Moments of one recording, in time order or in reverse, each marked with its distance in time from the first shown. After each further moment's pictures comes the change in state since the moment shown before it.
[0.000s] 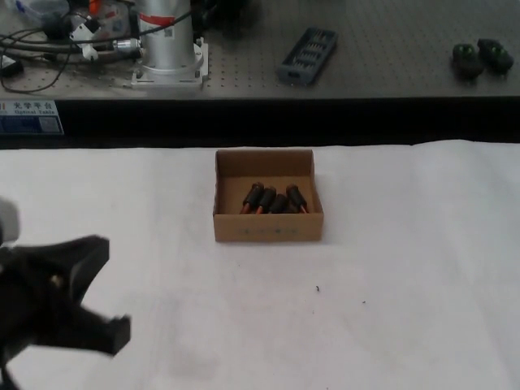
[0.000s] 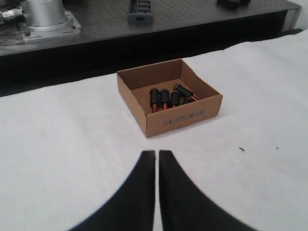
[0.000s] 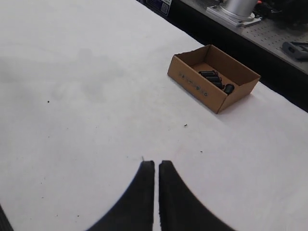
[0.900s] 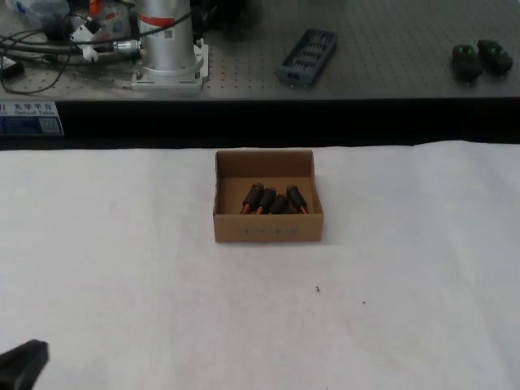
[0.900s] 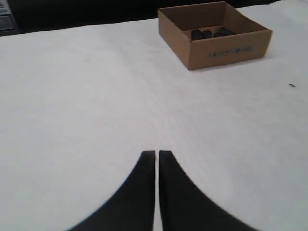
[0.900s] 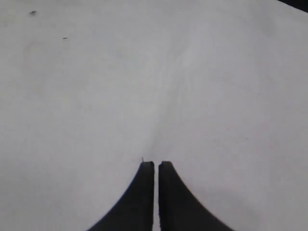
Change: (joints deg) left arm 8.3 -22.2 18.7 5.9 0.3 1.0; right arm -40.4 0.2 16.6 -6.5 -0.4 -0.3
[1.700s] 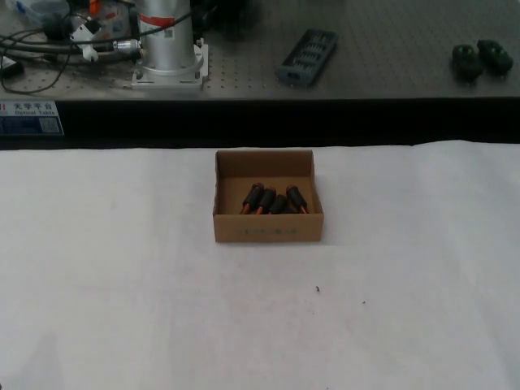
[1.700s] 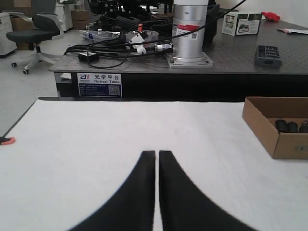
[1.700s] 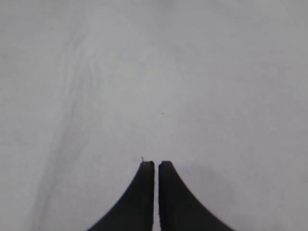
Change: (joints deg) left arm 16.2 -16.2 0.0 2.2 0.0 0.0; right arm -12.1 0.0 1.0 -2.5 0.0 0.0
